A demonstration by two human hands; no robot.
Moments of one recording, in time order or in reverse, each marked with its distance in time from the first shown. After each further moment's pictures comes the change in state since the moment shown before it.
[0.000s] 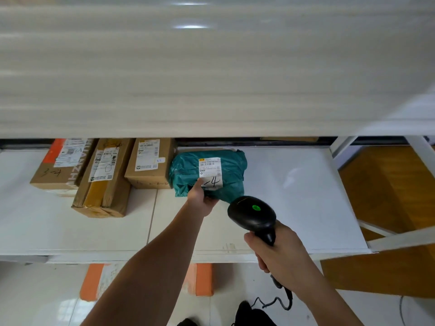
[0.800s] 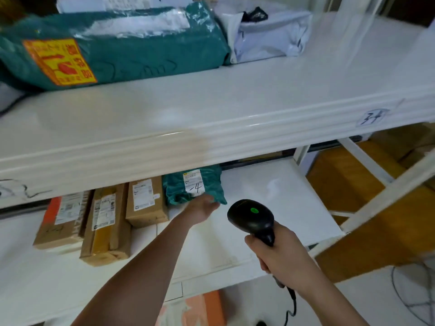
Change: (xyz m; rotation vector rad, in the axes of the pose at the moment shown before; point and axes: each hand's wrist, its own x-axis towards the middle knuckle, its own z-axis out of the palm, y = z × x) left_hand -0.092 0.057 0.029 1.662 -0.303 0.369; right_hand -0.082 -0.053 0.000 0.087 0.184 -0.045
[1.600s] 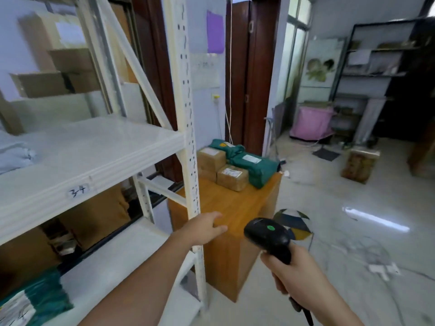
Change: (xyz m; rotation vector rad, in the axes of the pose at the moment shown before) left_hand -0.171 0.341 0.279 0.656 -0.349 0.838; right_hand -0.286 0.115 -0.204 0.225 0.793 0.204
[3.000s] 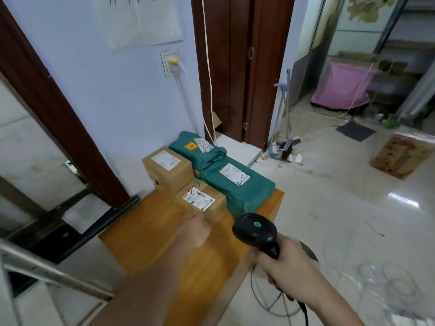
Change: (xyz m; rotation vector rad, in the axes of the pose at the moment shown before) left_hand 0.549 0.063 0.035 -0.002 0.001 -0.421; right_hand 0.566 0.068 -0.202 -0.060 -0.203 0.060
